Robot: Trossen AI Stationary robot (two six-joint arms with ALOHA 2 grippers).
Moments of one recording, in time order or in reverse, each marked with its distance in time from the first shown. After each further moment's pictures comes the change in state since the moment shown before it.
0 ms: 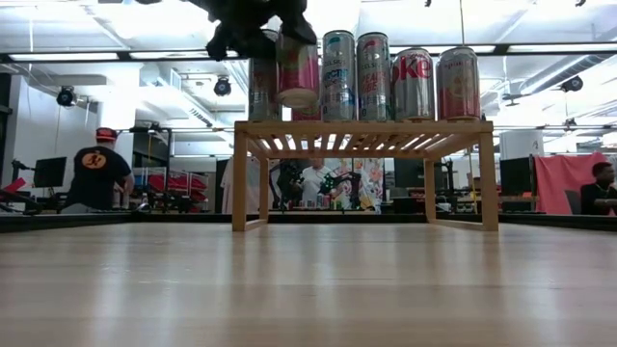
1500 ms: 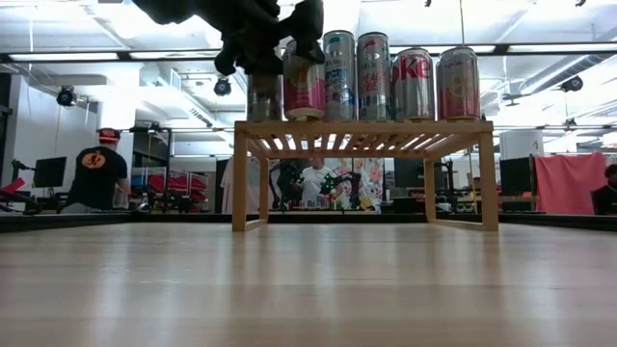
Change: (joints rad) left arm 0.027 0.115 0.002 0.121 -0.060 0.030; right arm 0.000 0.000 0.000 -0.027 0.026 -0.052
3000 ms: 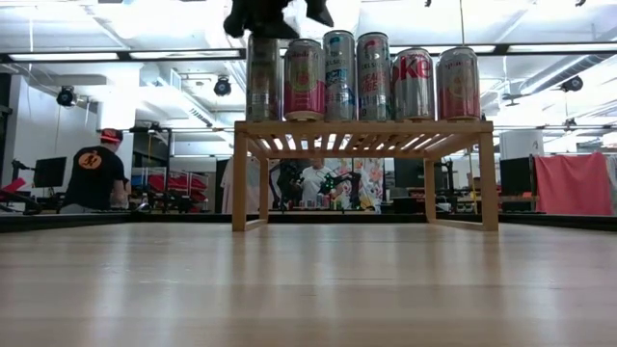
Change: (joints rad) left arm -0.018 -0.003 0.164 -0.116 -0.018 0.100; right arm -0.008 0.054 0.001 -0.034 0.000 0.027
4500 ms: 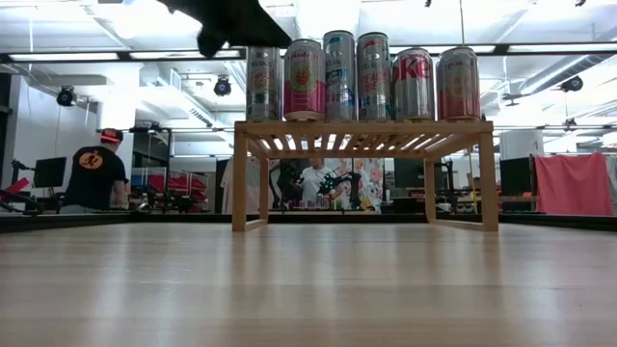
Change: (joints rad) left arm -0.112 -0.278 -0.269 -0.272 0.400 -0.090; right arm -0.125 0.245 0.587 -0.627 -0.063 0.286
